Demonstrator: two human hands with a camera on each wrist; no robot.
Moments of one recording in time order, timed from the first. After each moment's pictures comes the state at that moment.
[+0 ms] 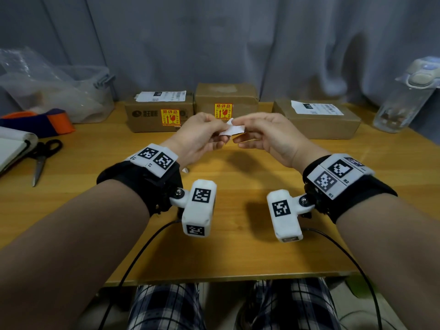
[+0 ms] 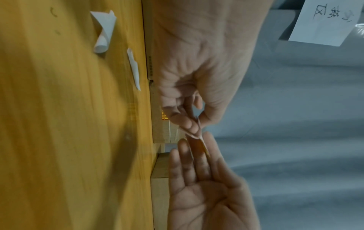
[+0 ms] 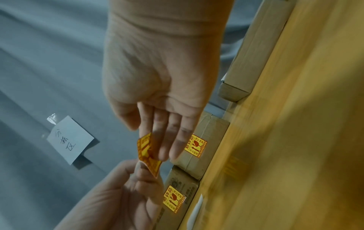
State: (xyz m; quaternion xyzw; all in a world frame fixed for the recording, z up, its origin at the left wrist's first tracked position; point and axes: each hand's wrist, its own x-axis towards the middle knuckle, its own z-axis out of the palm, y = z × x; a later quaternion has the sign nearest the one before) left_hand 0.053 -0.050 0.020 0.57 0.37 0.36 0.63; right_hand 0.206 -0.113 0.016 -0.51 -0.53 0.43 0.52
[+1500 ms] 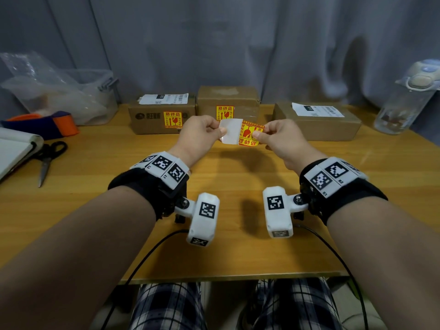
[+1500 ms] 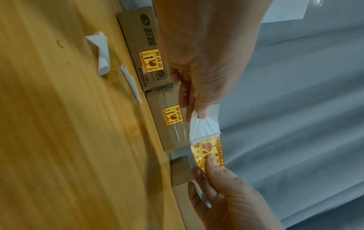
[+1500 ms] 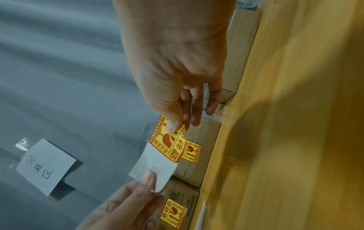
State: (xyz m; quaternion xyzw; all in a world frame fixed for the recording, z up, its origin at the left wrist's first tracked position) left_hand 0.047 -0.037 0.003 0.78 0.42 0.37 0.28; right_hand 0.217 -0.107 0.002 -0.68 -0.50 0.23 0.48
